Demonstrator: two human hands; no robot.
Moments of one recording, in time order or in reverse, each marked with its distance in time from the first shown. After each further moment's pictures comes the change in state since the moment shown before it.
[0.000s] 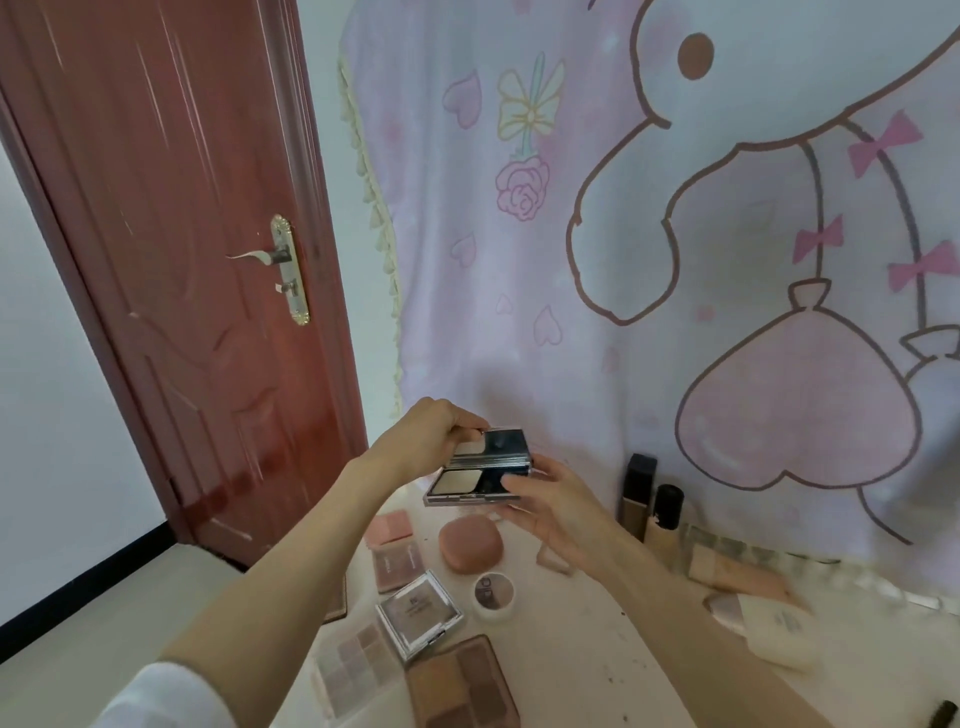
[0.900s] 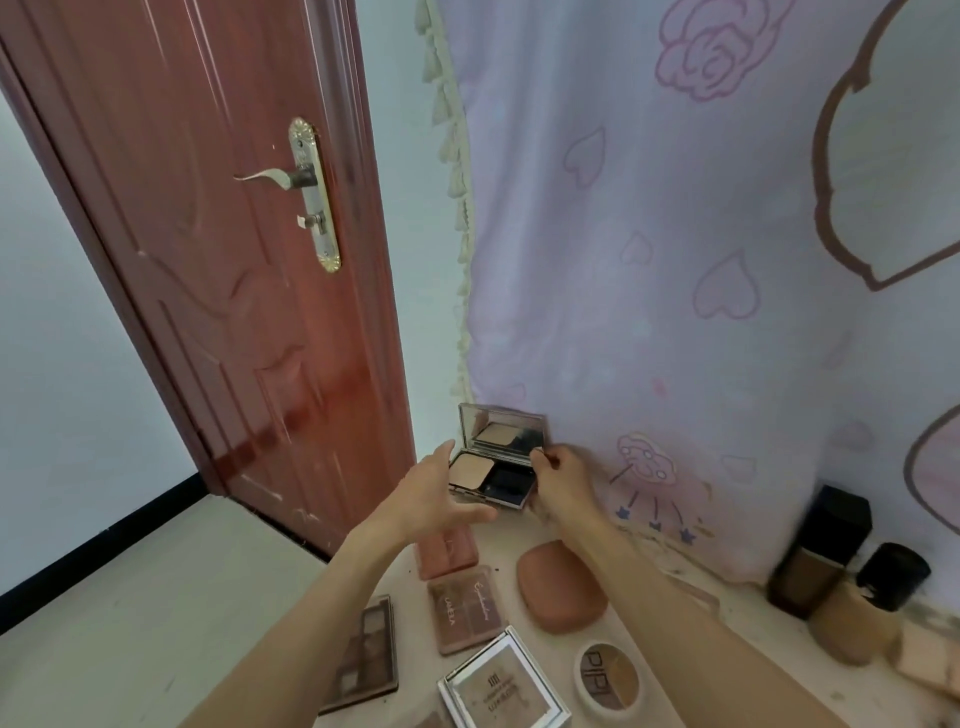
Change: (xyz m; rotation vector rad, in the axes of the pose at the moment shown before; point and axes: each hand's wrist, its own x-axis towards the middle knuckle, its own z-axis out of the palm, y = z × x) left_hand 0.009 -0.164 0.067 -0.196 -0.121 -0.465; right_hand 0.184 0.096 0.017 -0.607 0.414 -0.027
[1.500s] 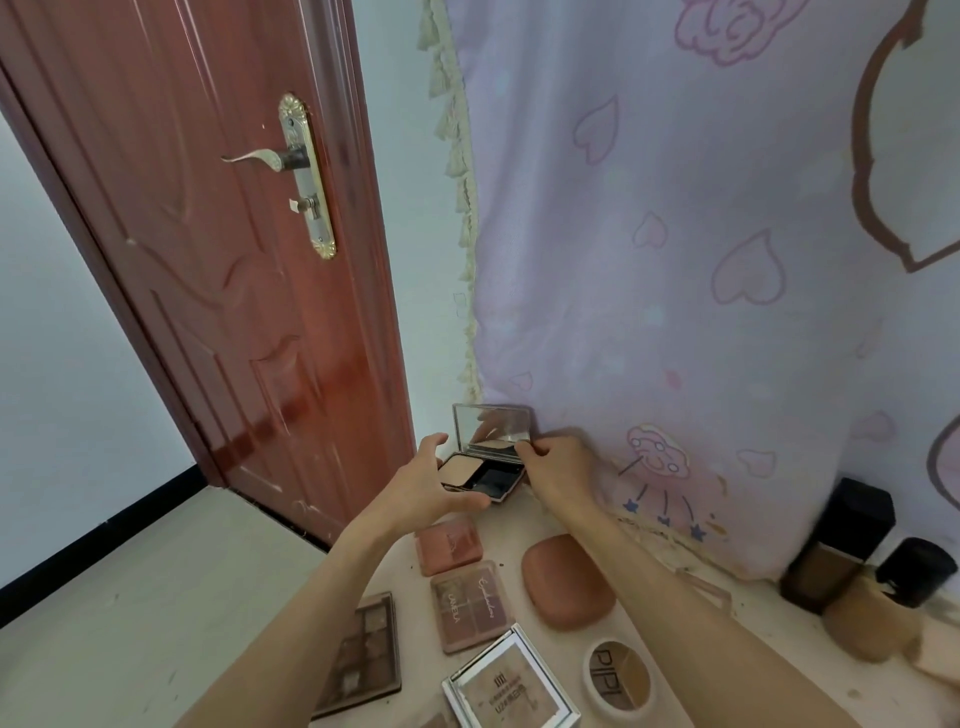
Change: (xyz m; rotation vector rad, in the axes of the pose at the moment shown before) left_hand 0.014 -0.020 0.002 -0.230 0.011 -0.075; right_hand 0.004 -0.004 0.005 -0.298 0.020 -0.136
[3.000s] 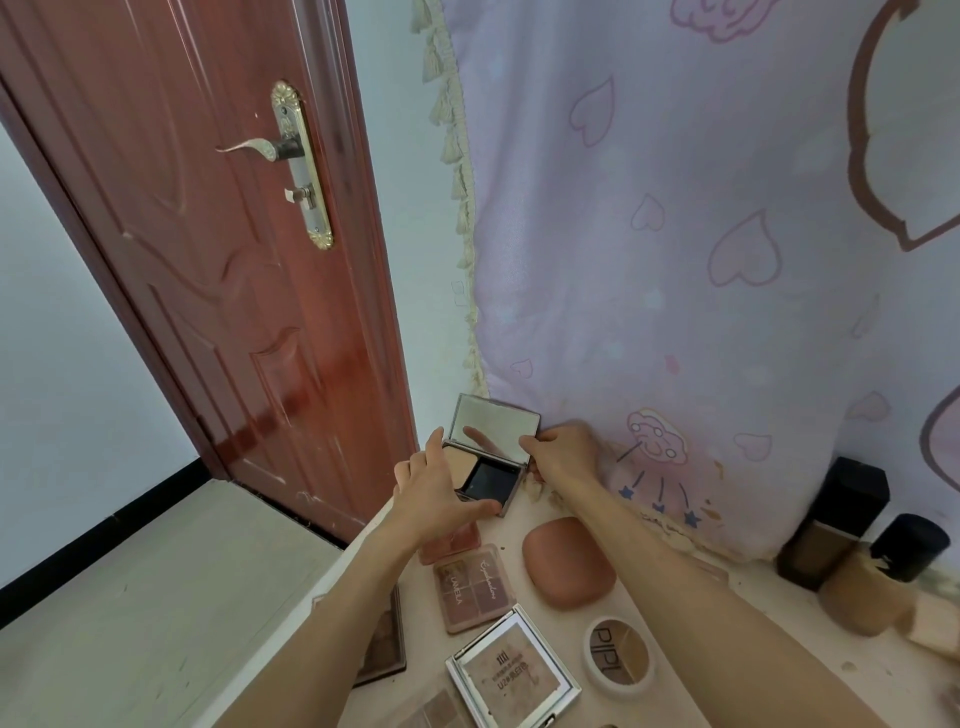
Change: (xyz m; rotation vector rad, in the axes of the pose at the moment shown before) left_hand -0.016 0.003 0.025 0.216 0.130 -0.035; right_hand 0.005 0.005 -0.003 0.088 -0.036 0.131
